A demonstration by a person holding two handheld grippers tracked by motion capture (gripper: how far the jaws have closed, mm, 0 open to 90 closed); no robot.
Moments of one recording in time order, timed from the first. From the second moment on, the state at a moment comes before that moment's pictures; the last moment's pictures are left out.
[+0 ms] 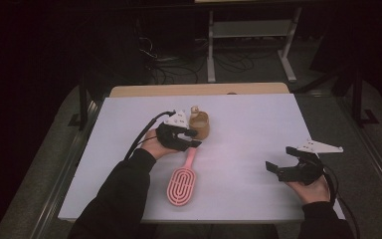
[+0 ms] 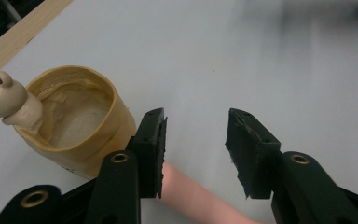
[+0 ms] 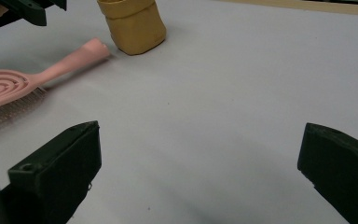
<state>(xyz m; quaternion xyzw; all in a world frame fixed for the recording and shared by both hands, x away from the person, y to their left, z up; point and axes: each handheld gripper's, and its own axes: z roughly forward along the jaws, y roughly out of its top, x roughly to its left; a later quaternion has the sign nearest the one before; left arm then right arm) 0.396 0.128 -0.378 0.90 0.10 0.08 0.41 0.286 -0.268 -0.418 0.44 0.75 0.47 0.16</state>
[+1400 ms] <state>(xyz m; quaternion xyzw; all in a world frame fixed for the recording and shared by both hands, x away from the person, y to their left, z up) 0.407 0.104 -0.426 0.94 0.09 0.04 0.34 0.287 -0.267 -0.421 0.44 0.75 0.47 0.16</state>
